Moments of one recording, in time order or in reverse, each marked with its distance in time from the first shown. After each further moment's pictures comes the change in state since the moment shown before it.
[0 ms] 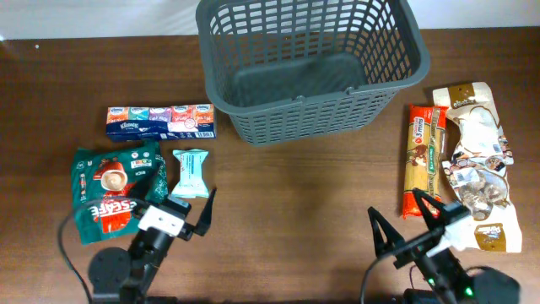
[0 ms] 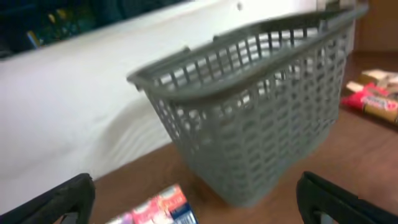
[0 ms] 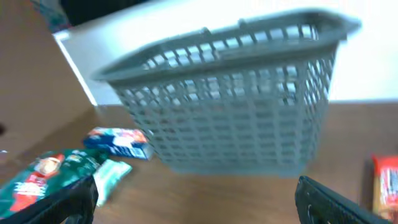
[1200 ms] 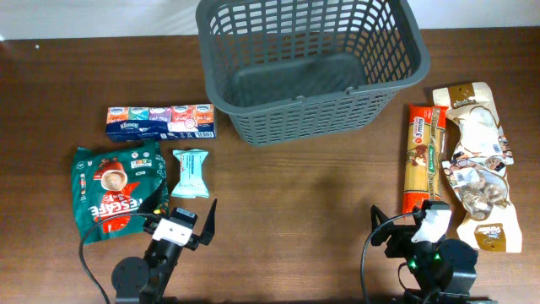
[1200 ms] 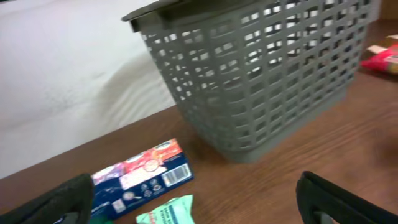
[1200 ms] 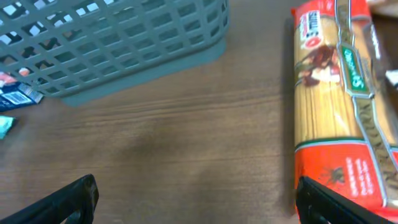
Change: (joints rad) left arm 0.000 -0.280 -0.314 -0.016 -0.070 0.000; right arm 0.000 -0.006 -0.295 -0.119 0.280 0.004
